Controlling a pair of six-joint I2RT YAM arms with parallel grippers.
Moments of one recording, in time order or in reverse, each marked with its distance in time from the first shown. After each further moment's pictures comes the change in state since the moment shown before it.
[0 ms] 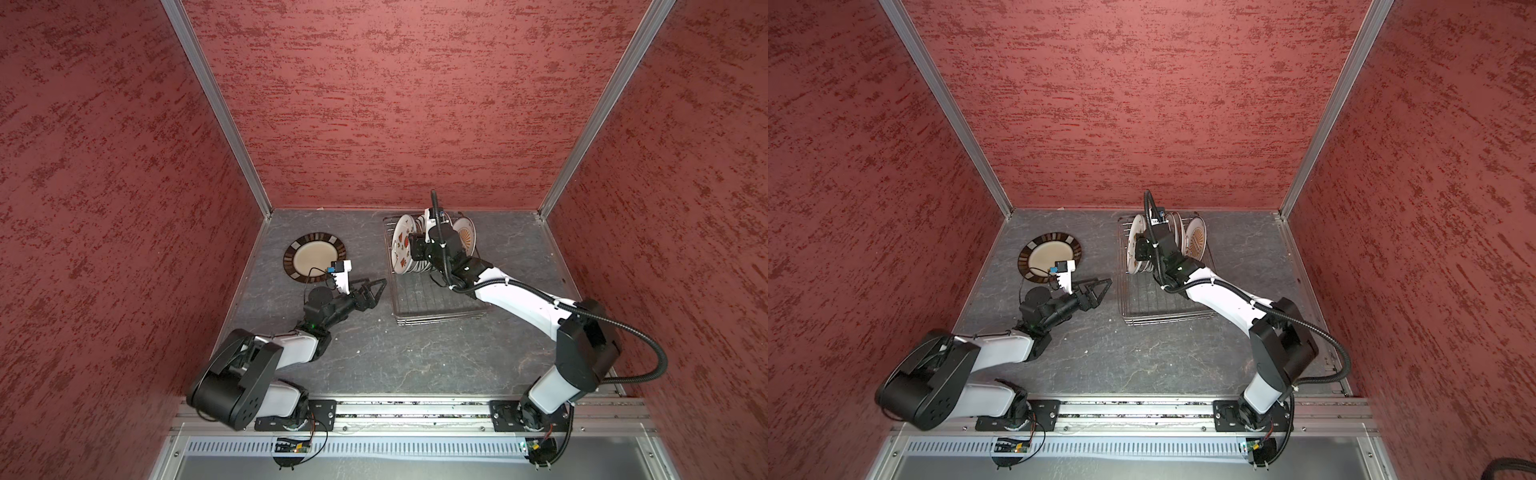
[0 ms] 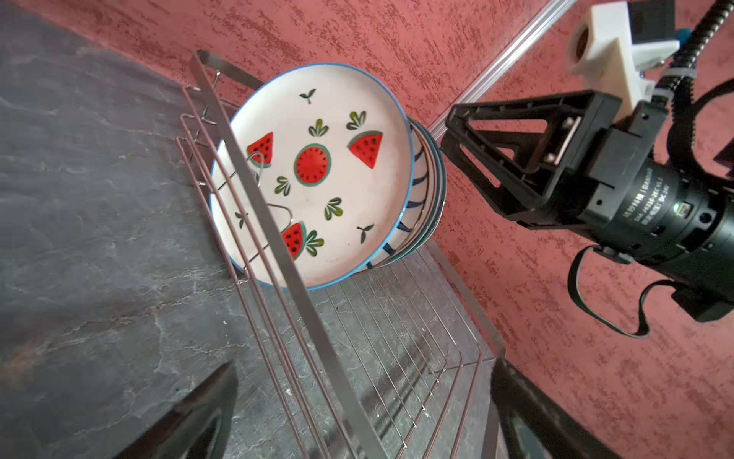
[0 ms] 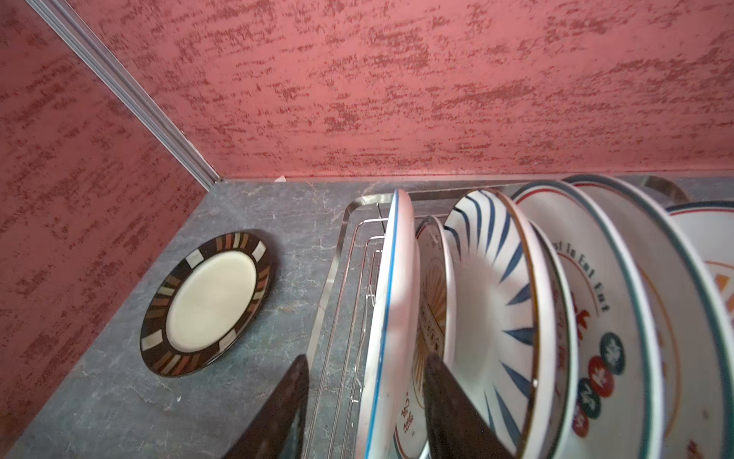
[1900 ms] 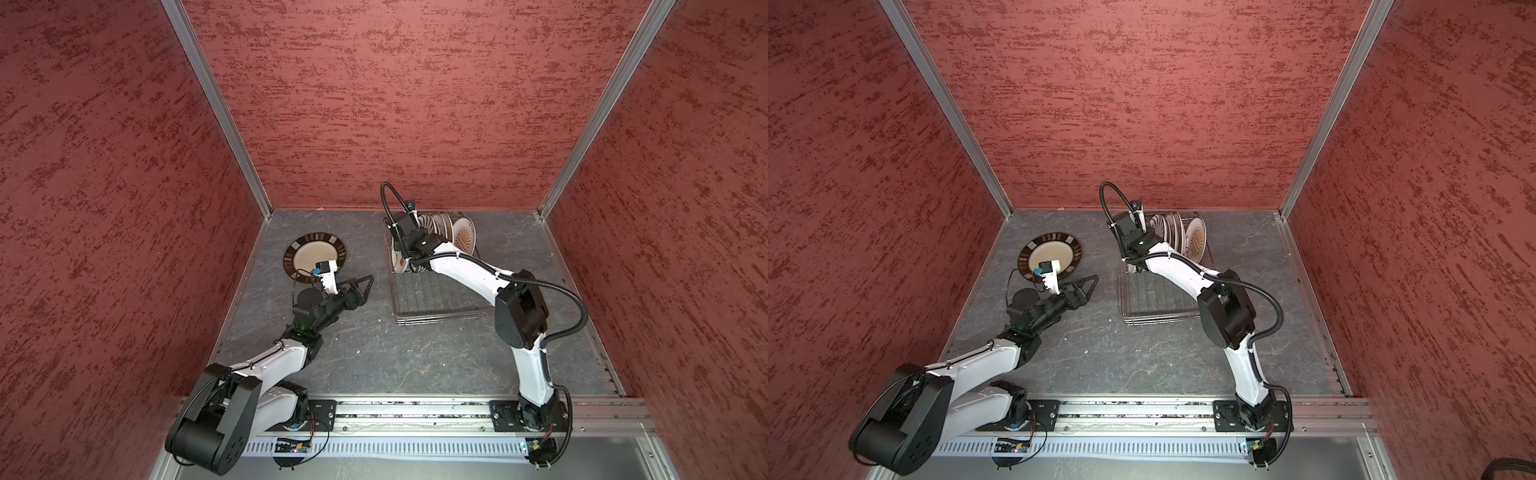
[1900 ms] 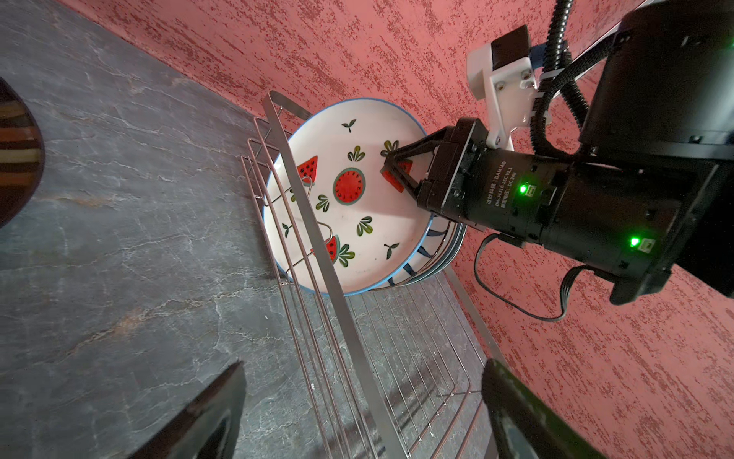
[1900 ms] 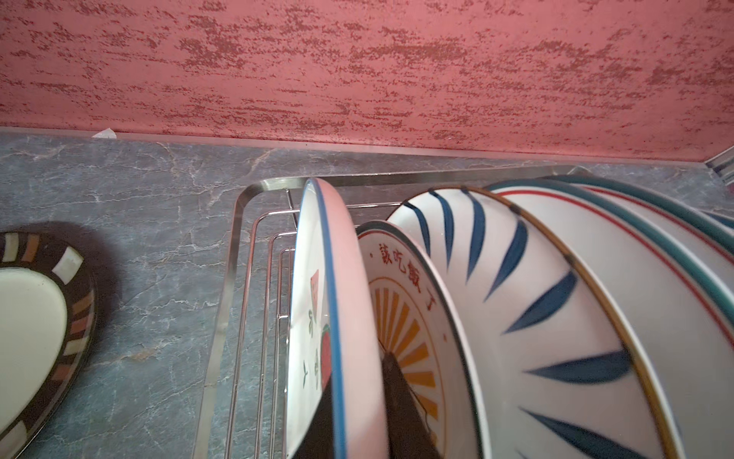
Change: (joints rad) left arm 0.018 -0.277 -0.021 -0.281 -0.094 -0.022; right arm 0.051 0.435 0.564 -0.452 0.371 0.021
